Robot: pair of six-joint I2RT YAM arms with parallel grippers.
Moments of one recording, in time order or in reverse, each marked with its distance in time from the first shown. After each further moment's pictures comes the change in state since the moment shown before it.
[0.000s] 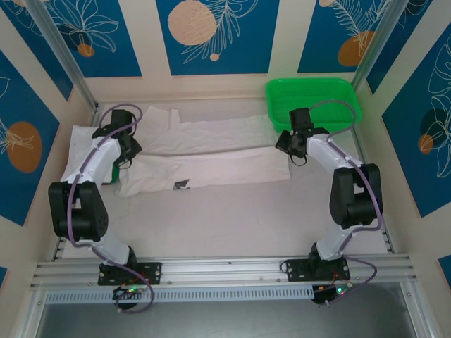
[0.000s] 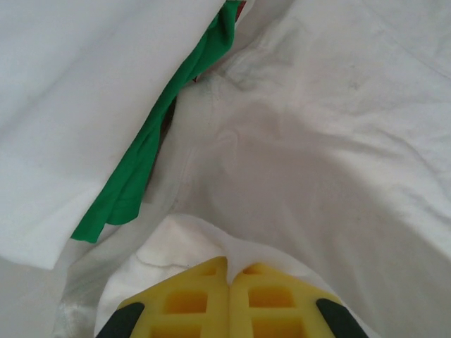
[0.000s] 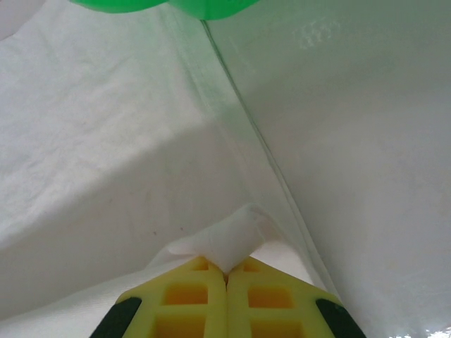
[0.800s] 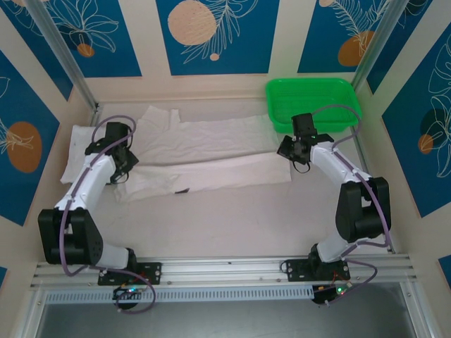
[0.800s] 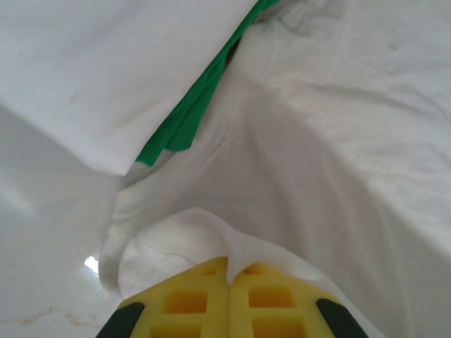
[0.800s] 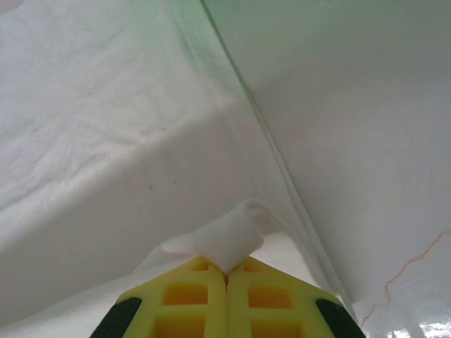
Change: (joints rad) left arm 0.000 -0.204 -0.153 -0.054 0.005 -0.076; right arm 0.010 -0.135 -0.095 -0.041 0.004 0.002
